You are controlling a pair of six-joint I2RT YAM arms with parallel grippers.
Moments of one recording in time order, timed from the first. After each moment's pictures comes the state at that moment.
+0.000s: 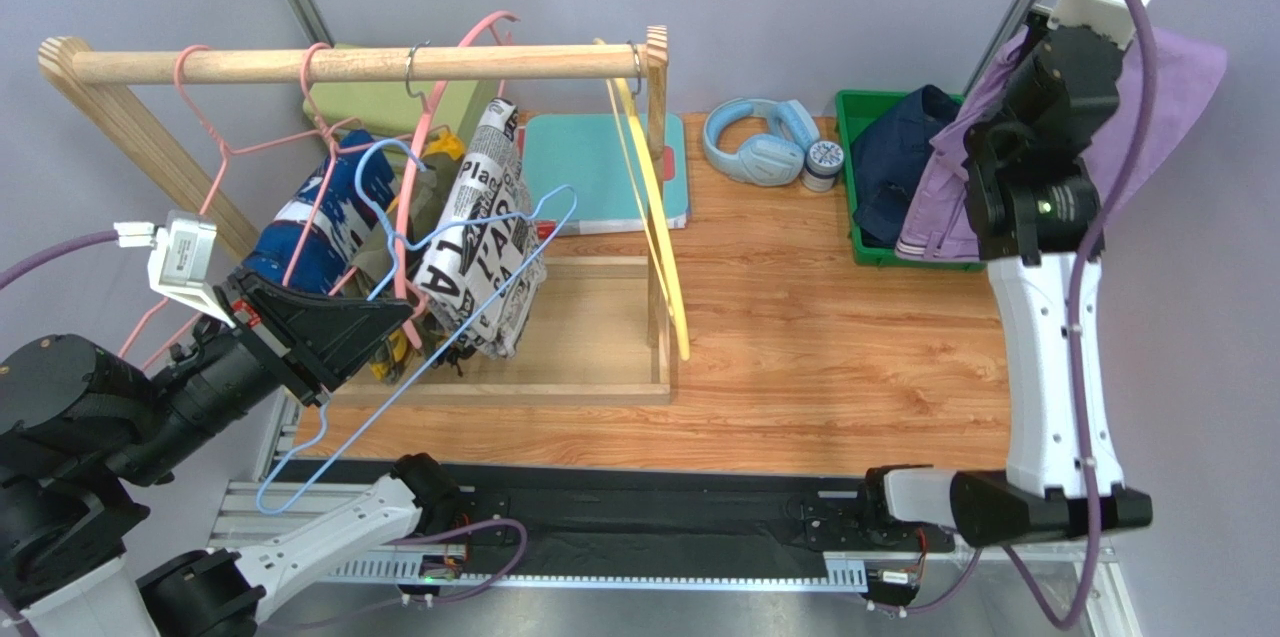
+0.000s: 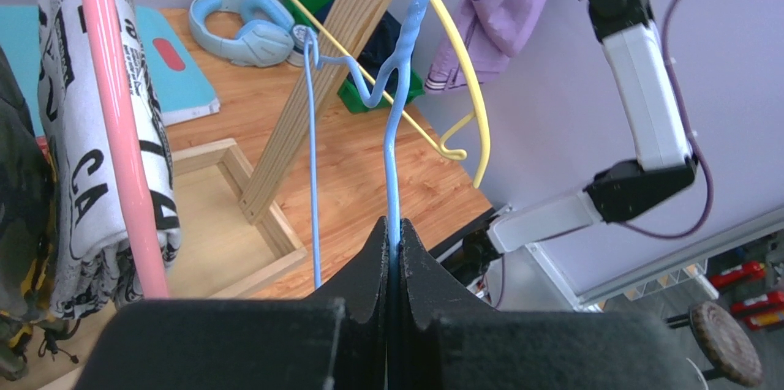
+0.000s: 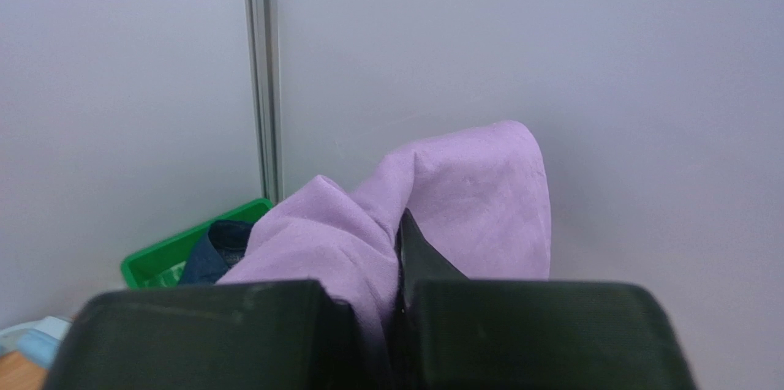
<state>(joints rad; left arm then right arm) -0.74 0.70 1.81 -1.11 0.04 -0.54 0.05 1.34 1.79 -0.27 0.79 -0.27</state>
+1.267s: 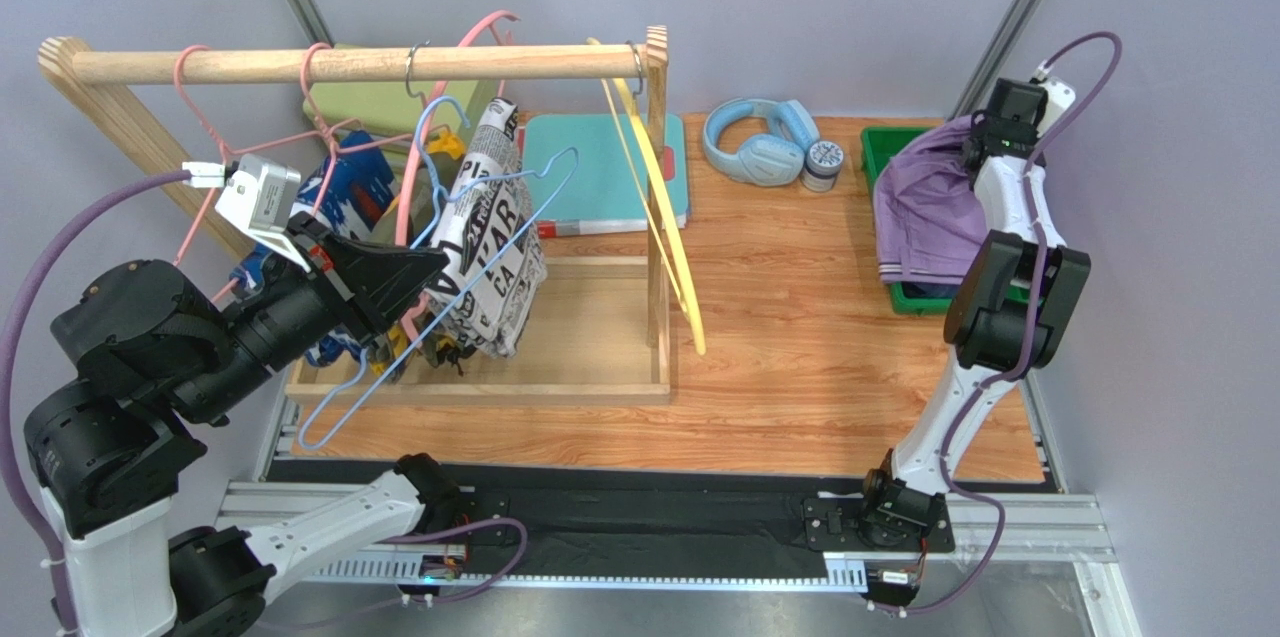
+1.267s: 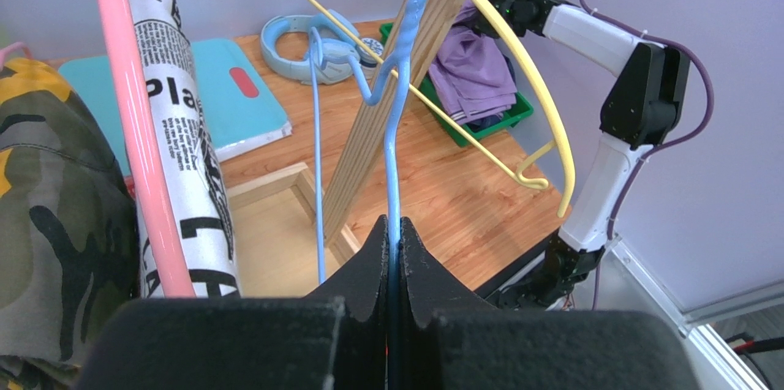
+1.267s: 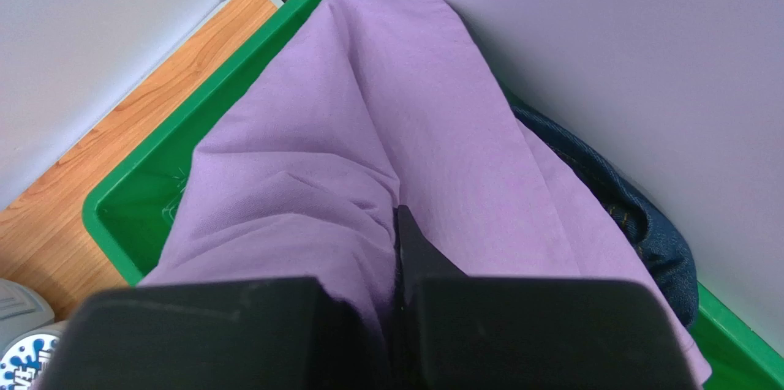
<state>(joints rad) -0.74 0.83 1.83 -1.06 -0.03 -0.37 -0.32 2.02 1.72 -0.26 0.32 0.32</state>
